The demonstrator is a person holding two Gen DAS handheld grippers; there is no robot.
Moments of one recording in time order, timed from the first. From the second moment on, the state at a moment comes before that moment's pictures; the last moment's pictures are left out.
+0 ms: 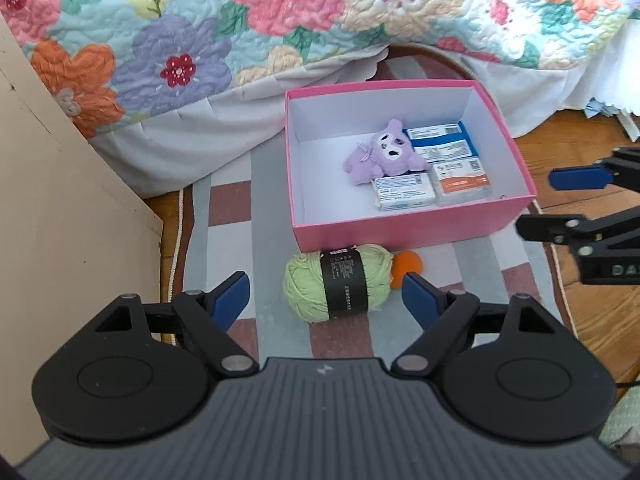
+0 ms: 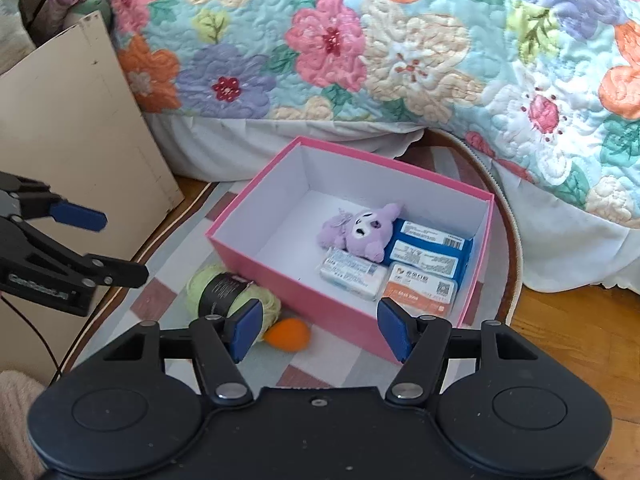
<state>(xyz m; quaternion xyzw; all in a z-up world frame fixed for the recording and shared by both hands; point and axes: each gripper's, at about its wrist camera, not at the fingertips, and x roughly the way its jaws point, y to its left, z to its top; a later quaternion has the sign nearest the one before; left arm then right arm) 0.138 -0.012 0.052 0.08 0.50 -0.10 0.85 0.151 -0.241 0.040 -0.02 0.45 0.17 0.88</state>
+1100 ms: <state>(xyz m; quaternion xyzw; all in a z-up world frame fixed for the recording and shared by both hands) 0.126 0.032 -0.021 0.02 0.51 -0.08 0.86 0.116 -0.182 0.009 -0.05 0.46 0.26 0.85</state>
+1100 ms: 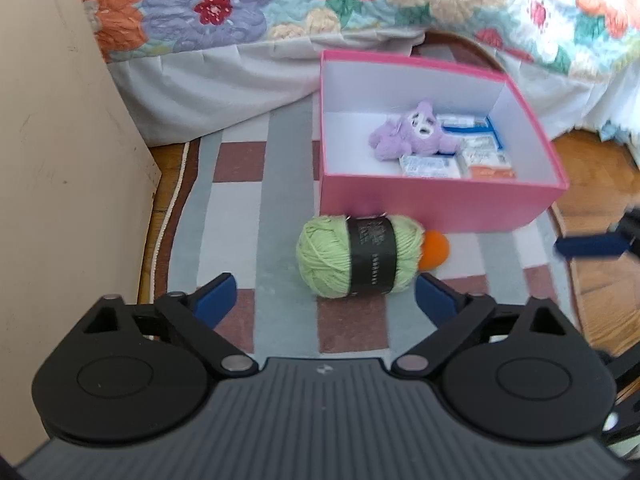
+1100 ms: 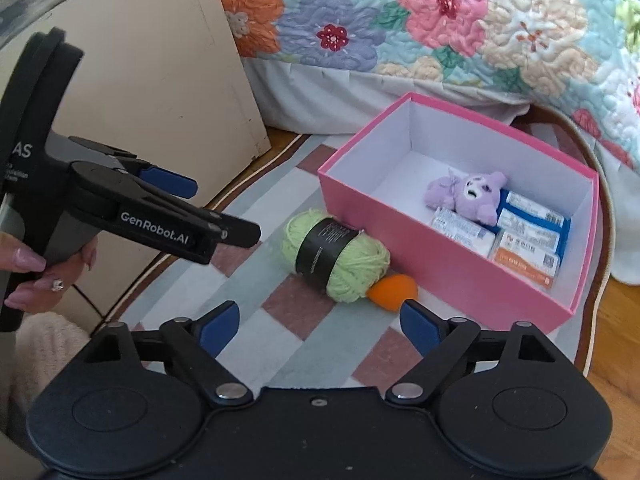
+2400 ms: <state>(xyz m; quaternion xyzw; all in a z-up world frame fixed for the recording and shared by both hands) 0.171 0.069 -0.106 -0.16 0.48 -0.11 0.86 0.148 -0.130 -0.107 -0.15 0.39 0.25 0.87</state>
